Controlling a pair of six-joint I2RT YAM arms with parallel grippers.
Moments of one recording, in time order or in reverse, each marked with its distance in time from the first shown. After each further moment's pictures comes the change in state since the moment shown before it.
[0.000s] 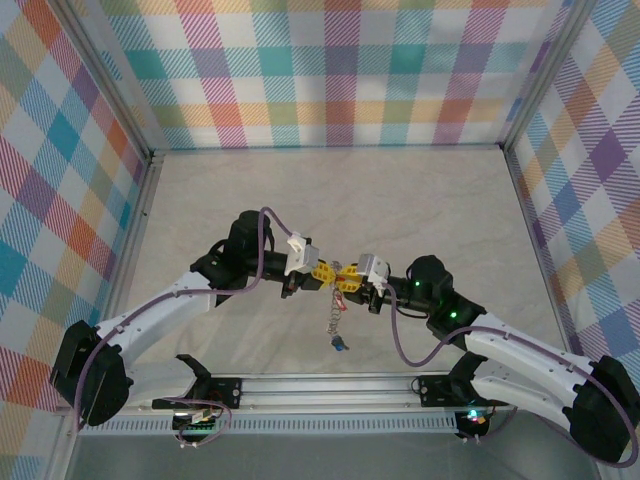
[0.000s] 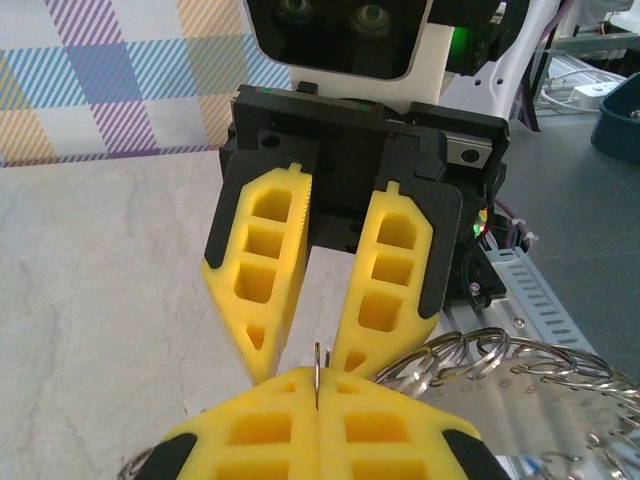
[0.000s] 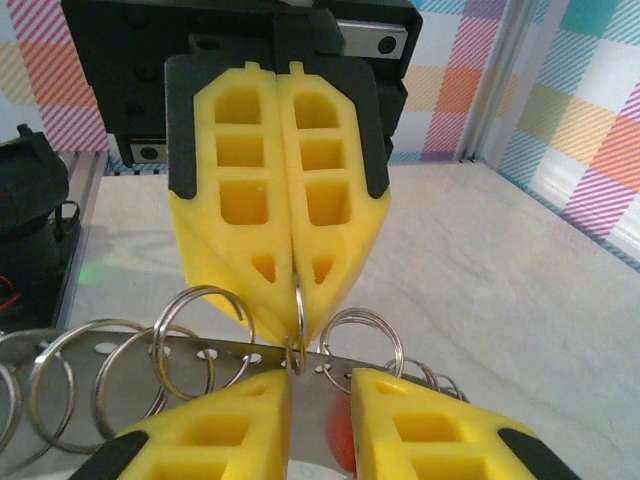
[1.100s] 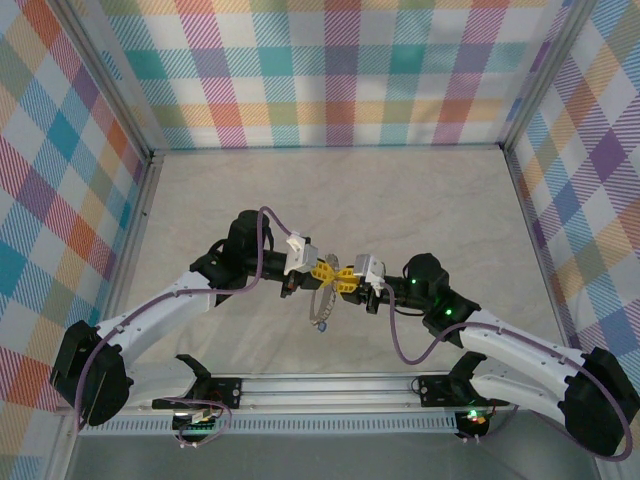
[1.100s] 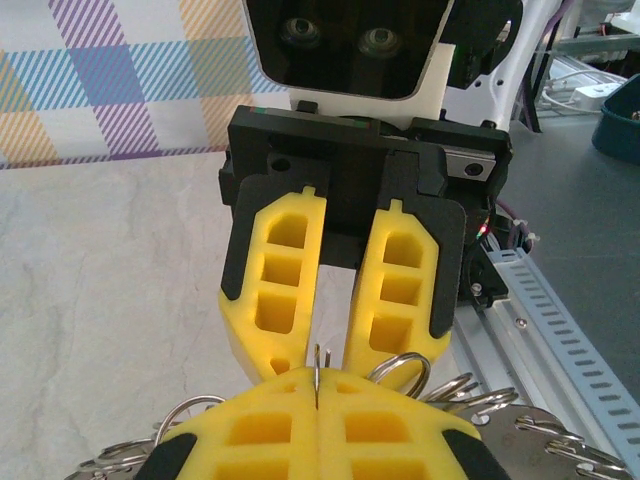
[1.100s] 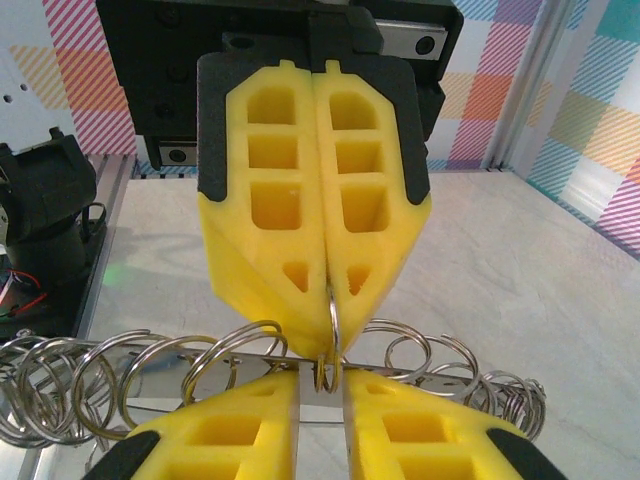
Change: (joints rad) left arm 0.005 0.002 -0.001 0.001 0.007 0.002; right arm -0.005 0.054 0.001 0.057 -0.062 0.001
